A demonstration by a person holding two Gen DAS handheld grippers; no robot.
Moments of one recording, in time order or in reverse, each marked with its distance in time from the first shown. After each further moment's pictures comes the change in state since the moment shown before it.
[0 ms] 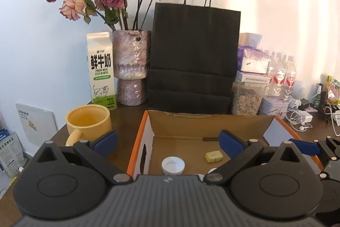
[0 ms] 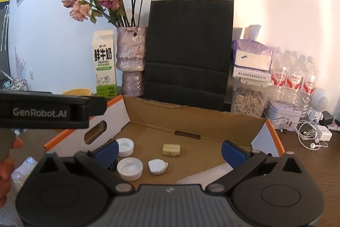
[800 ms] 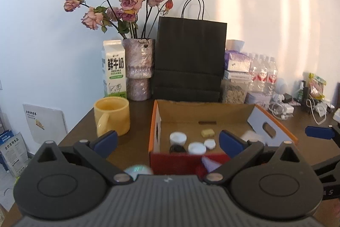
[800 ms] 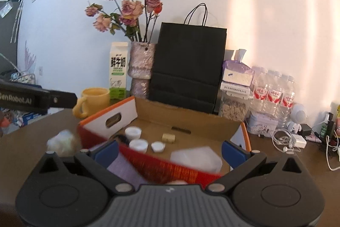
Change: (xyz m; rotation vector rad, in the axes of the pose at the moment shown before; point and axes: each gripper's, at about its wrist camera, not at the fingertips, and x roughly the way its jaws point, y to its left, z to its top) left arm -0.119 0.028 -0.033 0.019 -0.016 -0.028; right arm -0.127 0.006 -0.036 -0.093 -0.043 -0.008
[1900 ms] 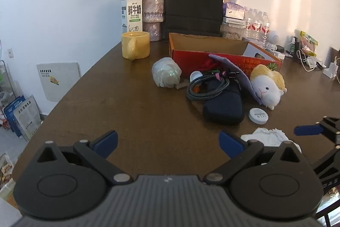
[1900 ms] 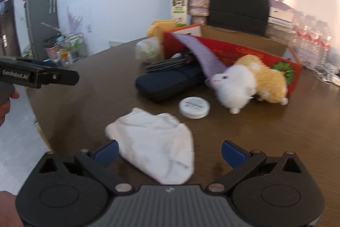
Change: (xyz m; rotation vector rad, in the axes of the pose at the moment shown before) left arm -0.126 0.042 -0.111 0.002 0.214 0.005; right arm -0.091 0.062 -0.110 -0.010 0.263 0.291
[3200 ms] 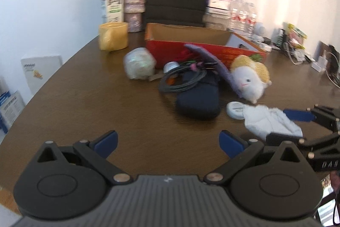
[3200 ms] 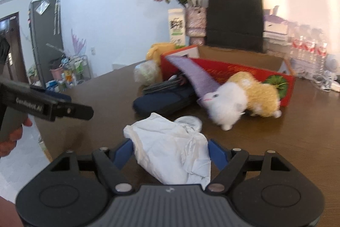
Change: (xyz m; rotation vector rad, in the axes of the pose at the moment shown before) left arm 0.021 -0.037 0.005 0.030 0.042 -0.089; right arm -0.027 -0.028 -0.004 0.053 -0.175 -0.012
